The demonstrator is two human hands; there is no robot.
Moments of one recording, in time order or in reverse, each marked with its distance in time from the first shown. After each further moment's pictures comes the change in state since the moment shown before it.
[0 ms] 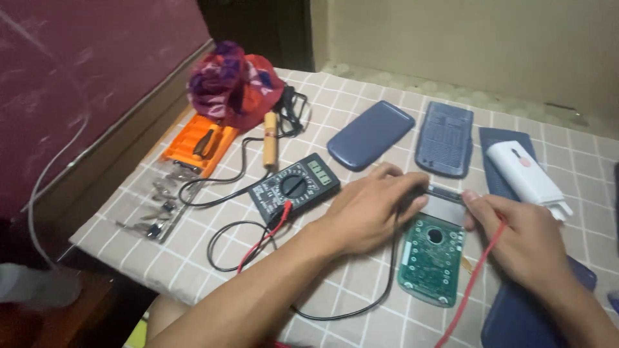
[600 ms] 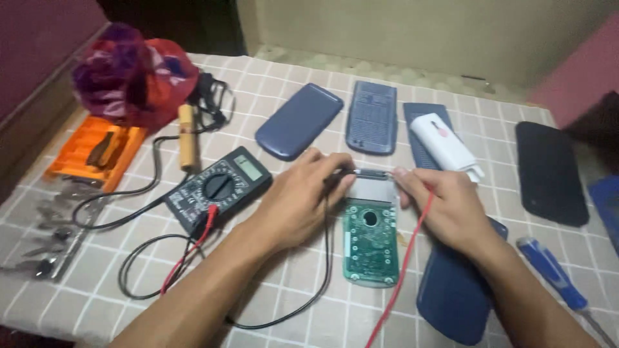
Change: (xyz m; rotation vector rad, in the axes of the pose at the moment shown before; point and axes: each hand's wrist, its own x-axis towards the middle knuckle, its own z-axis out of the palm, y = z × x) left_hand 0.006 -0.008 0.005 -0.039 0.038 -0.017; right_hand 0.005 0.011 -0.001 0.214 -0.023 -0.195
